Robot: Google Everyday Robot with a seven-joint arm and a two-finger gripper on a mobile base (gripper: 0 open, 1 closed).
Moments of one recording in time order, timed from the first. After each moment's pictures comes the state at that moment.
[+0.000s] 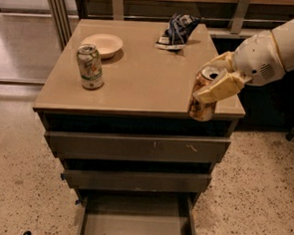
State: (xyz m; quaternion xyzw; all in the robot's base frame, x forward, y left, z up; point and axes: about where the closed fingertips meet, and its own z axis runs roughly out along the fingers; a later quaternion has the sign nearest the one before) arm 0.527 -0.133 0.936 -0.59 0.70 0.23 0.34
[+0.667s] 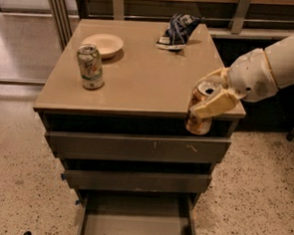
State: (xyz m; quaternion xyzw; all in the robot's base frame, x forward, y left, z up) arm 0.512 -0.129 0.908 -0.59 0.70 0.24 0.33
